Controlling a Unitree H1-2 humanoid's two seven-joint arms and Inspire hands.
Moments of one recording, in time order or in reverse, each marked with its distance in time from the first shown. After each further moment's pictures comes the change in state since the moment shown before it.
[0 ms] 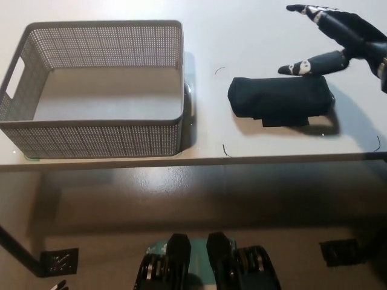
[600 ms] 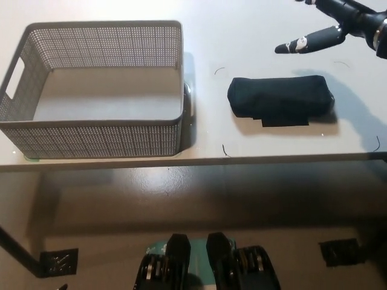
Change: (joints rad) left_arm 0.015 0.005 0.001 0.000 0.000 -0.028 -0.023; right_arm -0.092 0.030 -0.040 0.109 0.037 0.087 0.112
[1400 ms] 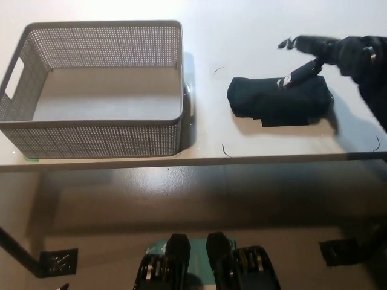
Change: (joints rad) left_arm -0.005 0.000 0.000 0.004 0.001 -0.013 -0.005; right_arm -0.087 0.089 0.230 0.328 -0.124 -0.028 0.026
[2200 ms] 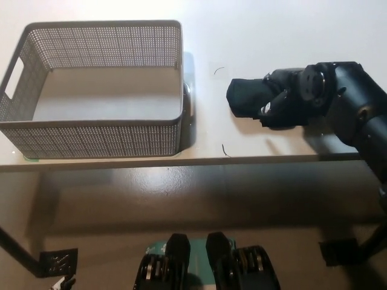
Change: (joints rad) left_arm -0.045 0.001 -0.002 -0.012 0.000 0.001 -0.019; right_arm -0.073 0.165 0.064 0.418 -0.065 -0.148 -0.105
